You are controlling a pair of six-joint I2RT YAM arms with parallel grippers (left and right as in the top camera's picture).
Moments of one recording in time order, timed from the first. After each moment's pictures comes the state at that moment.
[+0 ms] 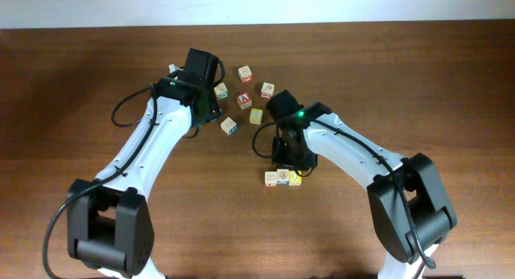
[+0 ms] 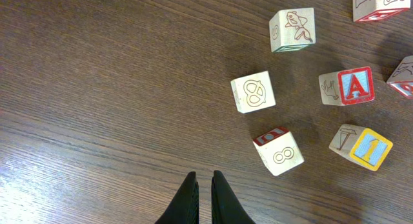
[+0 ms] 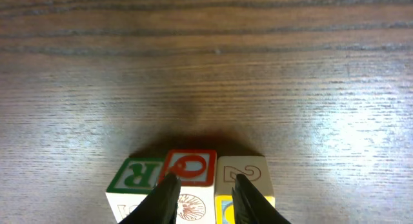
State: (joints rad) left arm -0.29 1.82 1.47 -0.86 -0.22 -0.57; right arm 0.54 1.93 1.35 -0.93 -0.10 0.64
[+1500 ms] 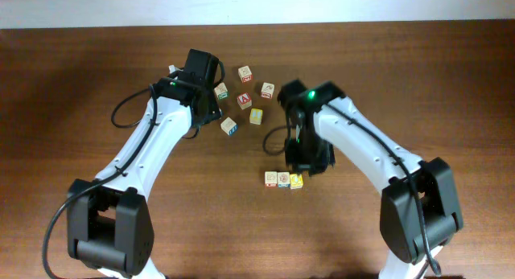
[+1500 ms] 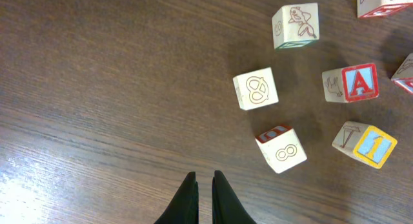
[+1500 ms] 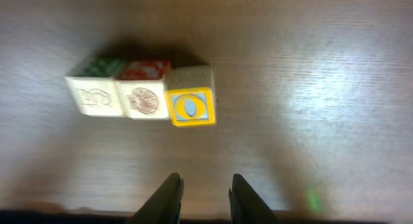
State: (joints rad) left arm -0.29 1.82 1.47 -0.87 -0.22 -0.57; right arm 0.50 1.91 1.49 -1.33 -0.14 0.49
